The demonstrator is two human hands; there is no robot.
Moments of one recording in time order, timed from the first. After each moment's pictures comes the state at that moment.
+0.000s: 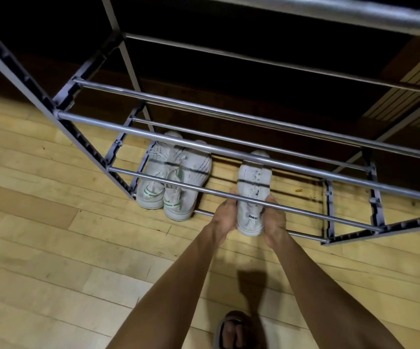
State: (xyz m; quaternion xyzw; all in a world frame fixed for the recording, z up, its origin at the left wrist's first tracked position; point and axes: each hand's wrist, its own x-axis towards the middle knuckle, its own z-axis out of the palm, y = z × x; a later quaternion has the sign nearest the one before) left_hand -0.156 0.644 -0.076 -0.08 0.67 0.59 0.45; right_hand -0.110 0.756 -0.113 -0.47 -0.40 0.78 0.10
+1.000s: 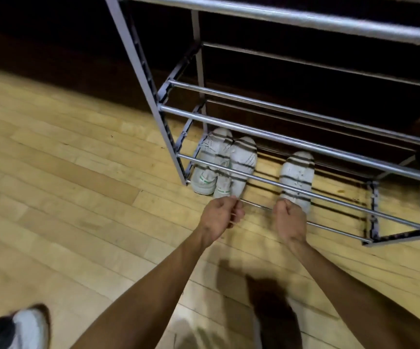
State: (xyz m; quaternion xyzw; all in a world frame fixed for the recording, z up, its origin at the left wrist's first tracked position) left_hand -0.146 0.505 -0.027 -0.09 0.69 0.63 0.35; right_hand -0.093 0.670 -0.081 -0.38 -0.80 0.47 0.02
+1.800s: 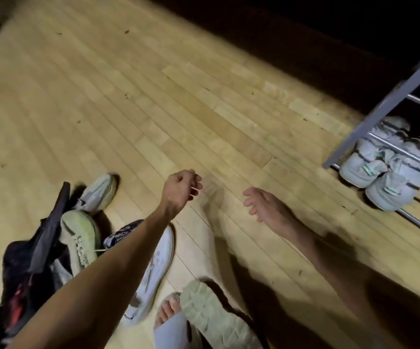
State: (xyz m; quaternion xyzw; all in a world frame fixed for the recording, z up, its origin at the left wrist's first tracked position) left_hand -0.134 0.090 -0.043 -0.30 0.76 0.57 0.10; right_hand -0.138 0.322 -0.083 -0.05 -0.79 0.52 -0.33
